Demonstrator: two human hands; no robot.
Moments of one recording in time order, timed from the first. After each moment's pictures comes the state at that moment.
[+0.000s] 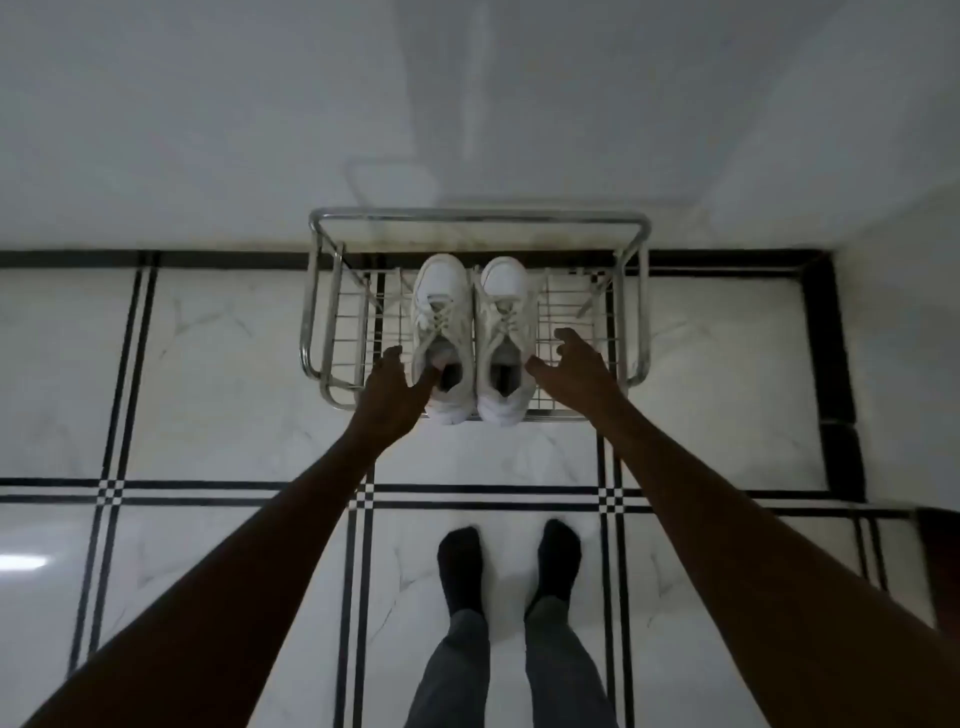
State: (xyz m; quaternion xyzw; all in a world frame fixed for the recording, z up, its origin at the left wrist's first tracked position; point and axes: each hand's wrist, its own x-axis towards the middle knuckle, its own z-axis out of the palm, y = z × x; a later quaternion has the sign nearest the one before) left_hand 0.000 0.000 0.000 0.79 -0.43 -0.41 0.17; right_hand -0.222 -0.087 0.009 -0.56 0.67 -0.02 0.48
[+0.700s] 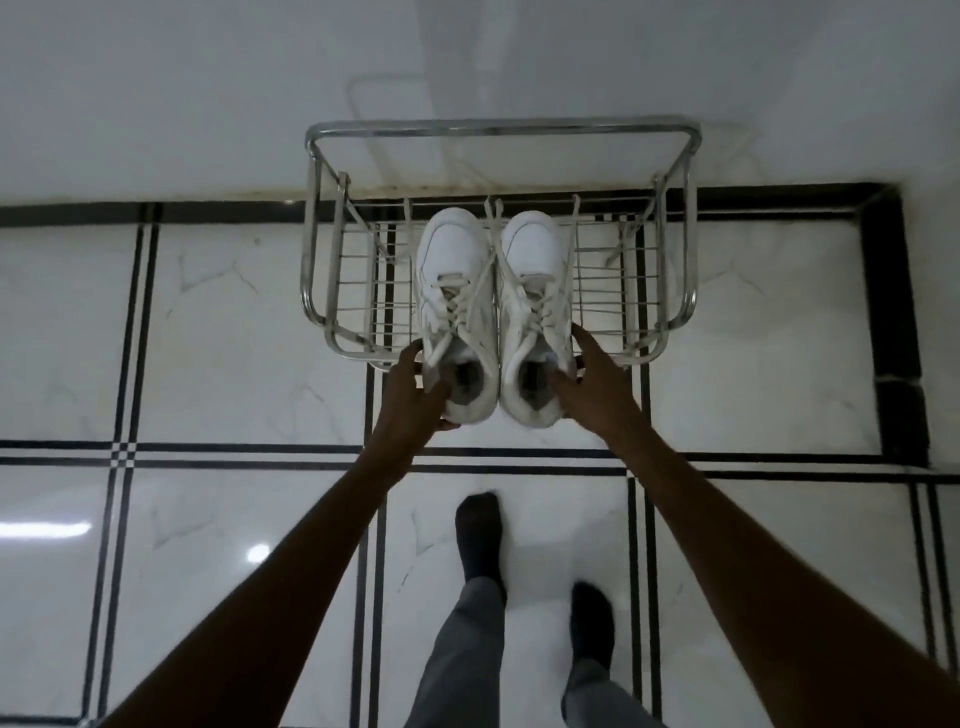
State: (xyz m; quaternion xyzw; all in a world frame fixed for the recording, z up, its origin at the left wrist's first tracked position) left_hand -0.022 0.079 -0.042 0.71 -0.25 -0.56 0.34; right_hand -0.233 0.002 -0.031 -0.53 0.65 -0.10 0.54
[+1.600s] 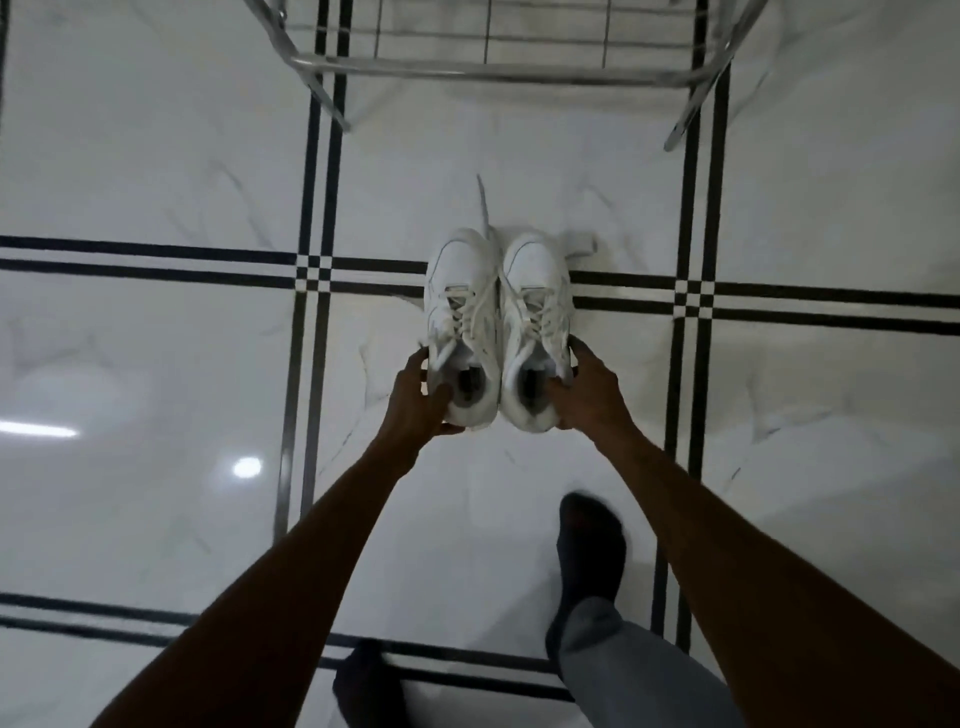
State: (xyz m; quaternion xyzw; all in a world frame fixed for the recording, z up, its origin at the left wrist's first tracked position) left_hand -0.132 0.355 -0.339 0.75 -0.17 -0.57 0.29; right_hand -0.329 0.269 -0.341 -0.51 0.66 -0.01 0.55
